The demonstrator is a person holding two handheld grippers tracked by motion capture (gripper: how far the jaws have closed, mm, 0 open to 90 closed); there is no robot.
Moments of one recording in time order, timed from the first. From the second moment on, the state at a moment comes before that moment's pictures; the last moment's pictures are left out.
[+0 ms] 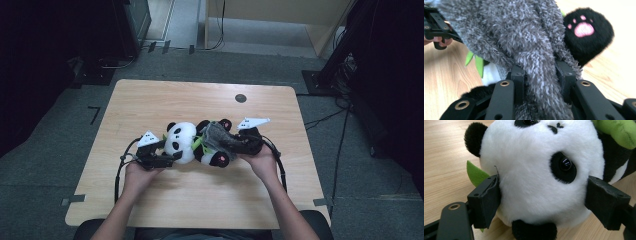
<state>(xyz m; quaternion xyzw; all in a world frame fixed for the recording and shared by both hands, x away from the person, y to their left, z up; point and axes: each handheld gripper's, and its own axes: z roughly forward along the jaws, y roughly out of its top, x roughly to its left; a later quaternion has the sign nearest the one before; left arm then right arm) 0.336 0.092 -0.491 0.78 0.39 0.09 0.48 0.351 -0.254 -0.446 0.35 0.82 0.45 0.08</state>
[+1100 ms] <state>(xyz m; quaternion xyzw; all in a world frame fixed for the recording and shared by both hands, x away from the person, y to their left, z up) 0.339 0.093 -0.490 0.78 0.39 0.09 0.48 0.357 -0.281 -0.470 0.42 0.82 0.40 0.04</state>
